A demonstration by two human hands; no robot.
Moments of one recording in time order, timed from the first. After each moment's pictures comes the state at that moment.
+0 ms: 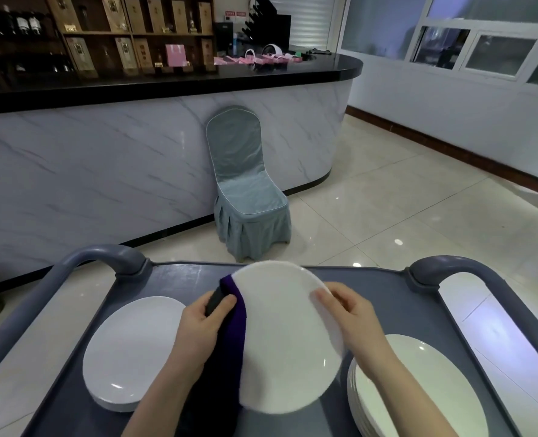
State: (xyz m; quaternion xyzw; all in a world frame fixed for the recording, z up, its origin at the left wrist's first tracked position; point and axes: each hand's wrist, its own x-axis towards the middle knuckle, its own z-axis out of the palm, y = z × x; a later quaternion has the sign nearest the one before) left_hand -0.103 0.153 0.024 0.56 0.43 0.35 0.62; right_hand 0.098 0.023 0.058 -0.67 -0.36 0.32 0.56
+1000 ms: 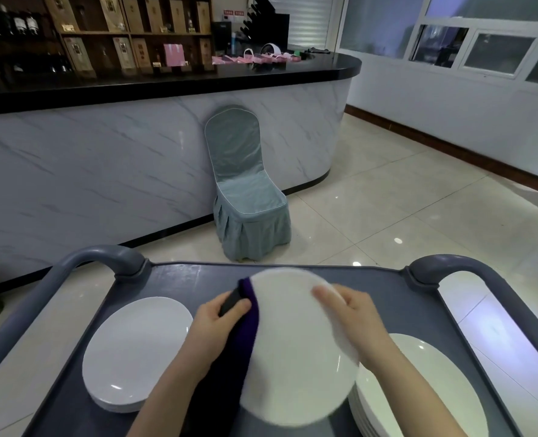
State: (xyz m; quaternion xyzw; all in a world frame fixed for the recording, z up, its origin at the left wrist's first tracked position) left_hand -0.094 0.150 0.026 0.60 0.41 0.28 0.63; right_hand 0.100 0.027 0.064 -0.70 -0.34 0.32 0.54
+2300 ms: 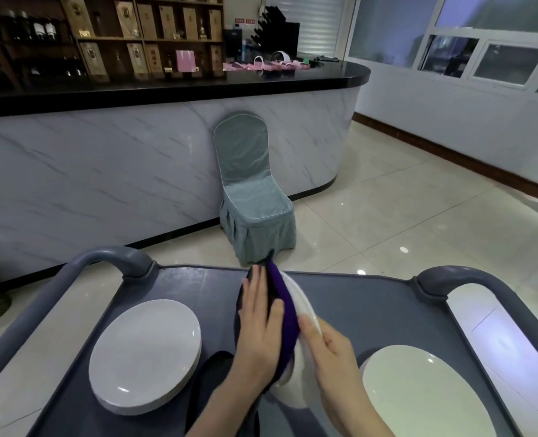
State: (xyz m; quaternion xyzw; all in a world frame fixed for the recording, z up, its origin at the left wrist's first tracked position) left_hand -0.045 0.112 0.021 0.71 0.35 0.39 0.46; right_hand 0.032 0.023 0.051 -0.63 -0.31 0.36 0.61
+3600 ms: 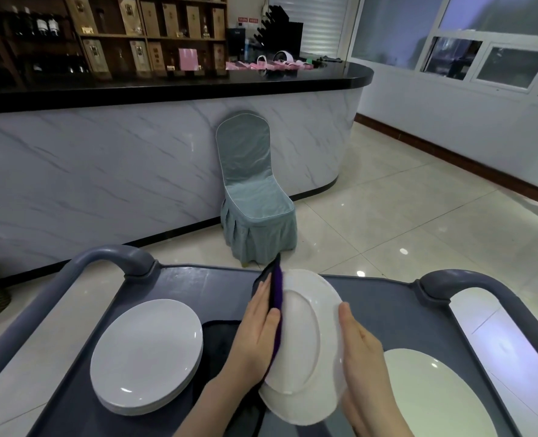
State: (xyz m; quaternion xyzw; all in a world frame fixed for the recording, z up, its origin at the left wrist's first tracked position) left_hand -0.056 0.134 -0.005 0.75 0.30 0.33 0.49; right_hand 0.045 0.018 0.070 -0.63 -0.12 0.38 0.67
